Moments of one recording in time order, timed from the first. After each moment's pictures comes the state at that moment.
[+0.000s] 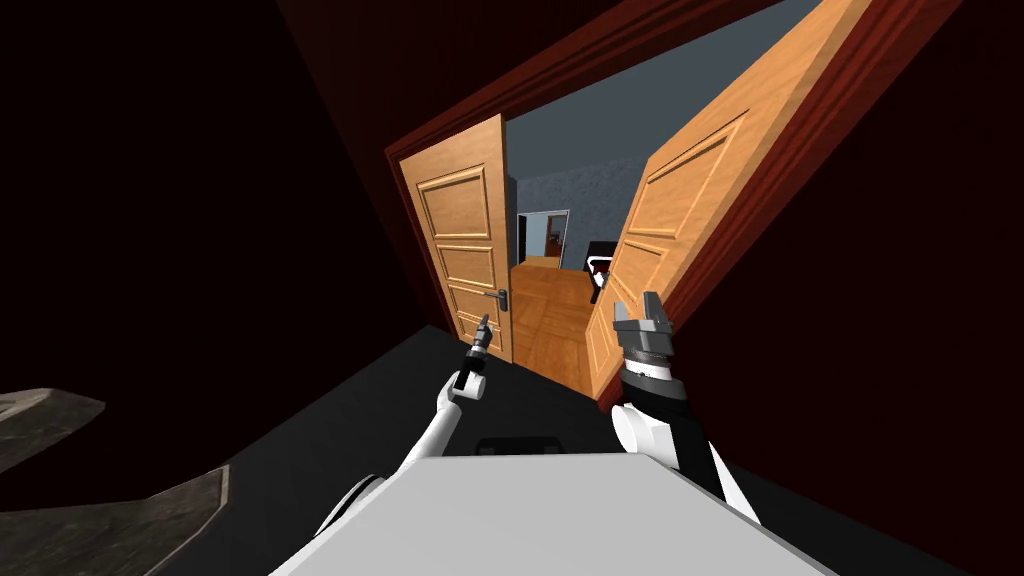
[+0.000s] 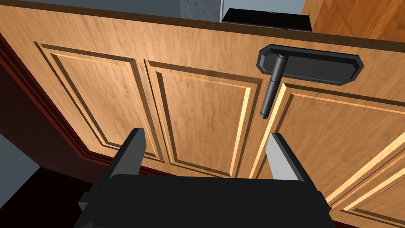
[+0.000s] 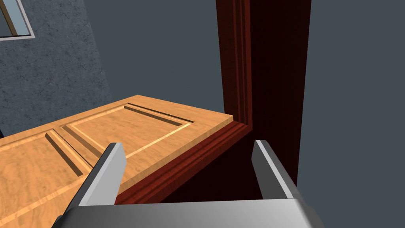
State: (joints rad) arm -0.17 0.09 -0.19 -1.17 0.14 -0.53 0.02
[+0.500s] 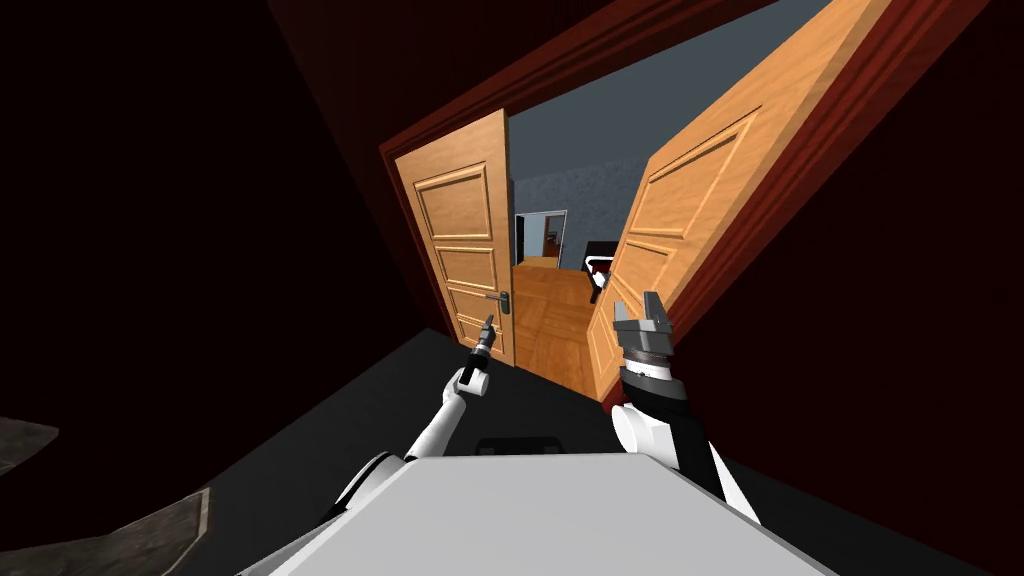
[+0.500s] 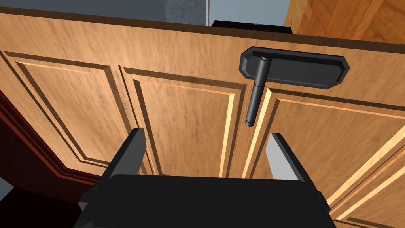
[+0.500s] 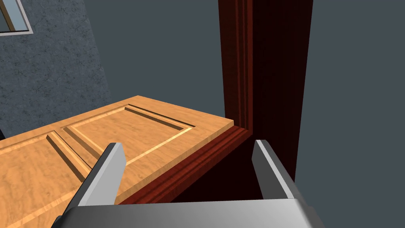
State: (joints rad) arm -0.26 0.08 -0.21 -1.02 0.14 -0.53 0.04
